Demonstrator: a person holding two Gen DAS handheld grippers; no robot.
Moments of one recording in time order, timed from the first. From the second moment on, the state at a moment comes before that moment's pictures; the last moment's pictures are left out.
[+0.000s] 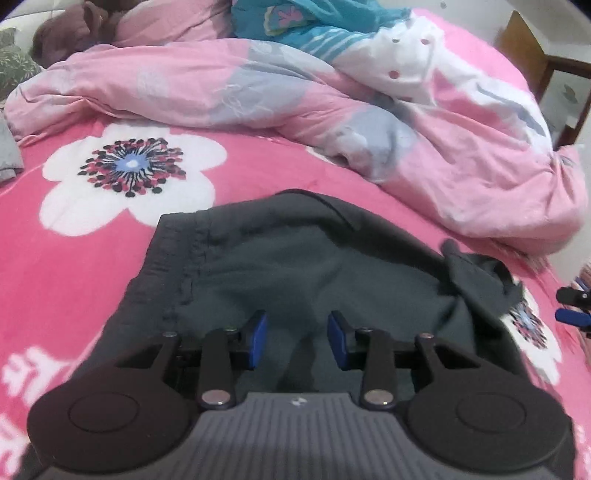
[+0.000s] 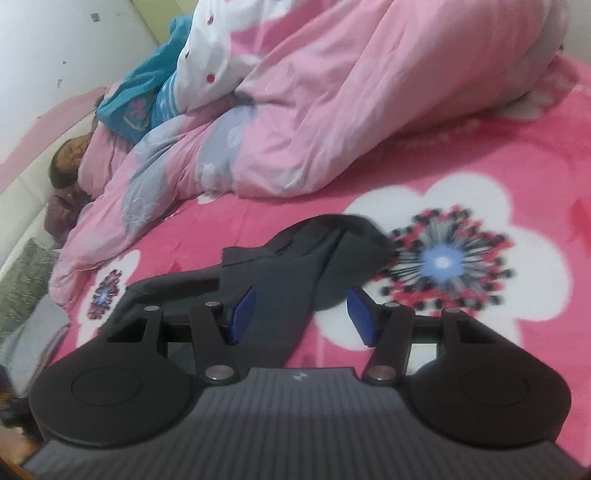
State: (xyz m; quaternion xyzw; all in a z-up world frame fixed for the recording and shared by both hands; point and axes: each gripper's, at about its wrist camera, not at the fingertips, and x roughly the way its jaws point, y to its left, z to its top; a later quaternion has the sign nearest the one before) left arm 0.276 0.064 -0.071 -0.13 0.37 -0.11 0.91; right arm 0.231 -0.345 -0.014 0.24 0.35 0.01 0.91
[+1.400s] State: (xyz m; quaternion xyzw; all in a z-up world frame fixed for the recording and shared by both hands) left arm 0.287 0.079 -0.087 -0.17 0.37 -0.14 0.90; right arm 0.327 -0.299 -0.006 0.13 0.36 0.08 0.92
